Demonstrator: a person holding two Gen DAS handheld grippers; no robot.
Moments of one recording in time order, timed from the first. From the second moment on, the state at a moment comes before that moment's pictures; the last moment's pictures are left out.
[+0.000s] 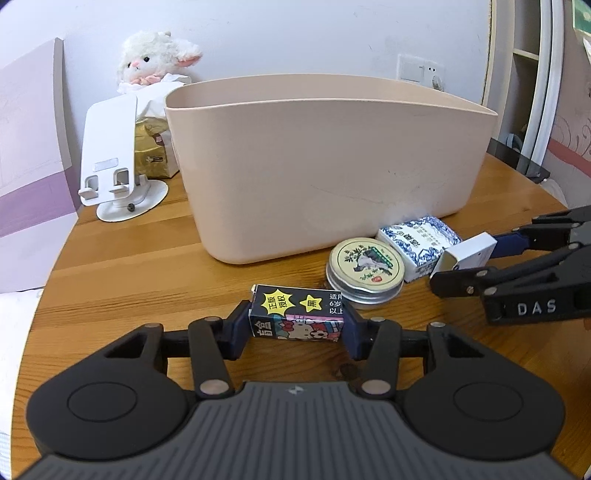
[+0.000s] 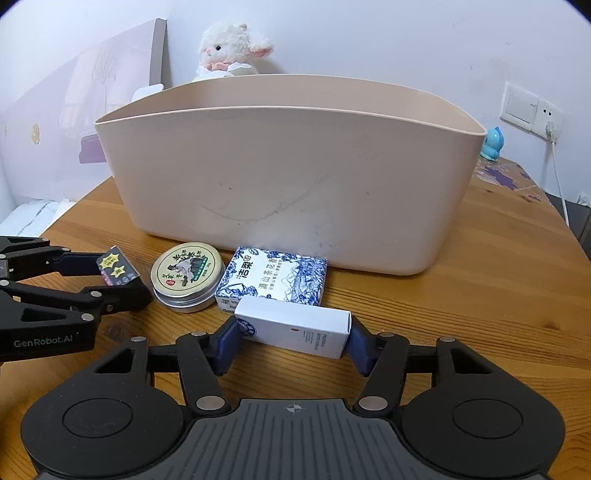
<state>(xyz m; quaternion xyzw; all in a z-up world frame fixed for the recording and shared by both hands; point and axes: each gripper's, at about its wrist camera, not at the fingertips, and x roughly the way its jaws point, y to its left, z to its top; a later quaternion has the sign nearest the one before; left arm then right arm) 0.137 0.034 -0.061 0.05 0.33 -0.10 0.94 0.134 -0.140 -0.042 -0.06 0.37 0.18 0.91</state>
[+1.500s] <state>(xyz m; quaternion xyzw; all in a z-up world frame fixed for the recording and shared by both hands) 0.192 0.026 0.068 0.08 0.20 -0.04 0.98 0.212 -0.186 0.096 -0.04 0.22 0.14 0.97</state>
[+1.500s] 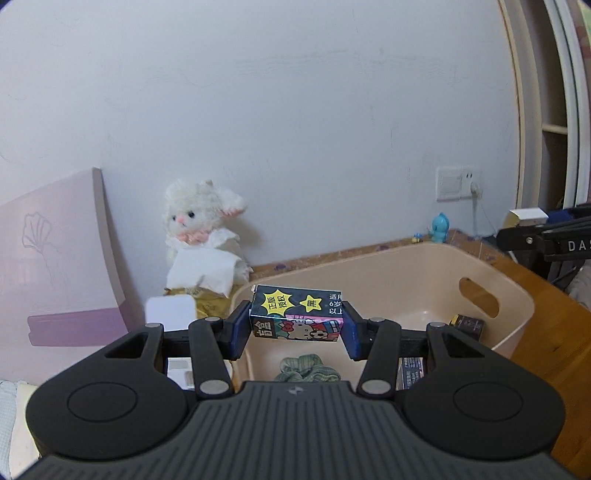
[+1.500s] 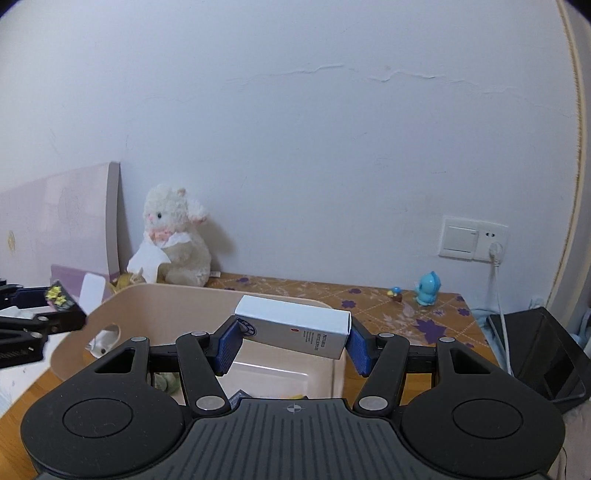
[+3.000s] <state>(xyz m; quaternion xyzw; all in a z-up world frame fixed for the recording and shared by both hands) 0.147 0.040 0.041 0.08 0.31 -0.02 0.95 0.157 -0.197 0.054 -0.11 0.29 0.15 0.94</state>
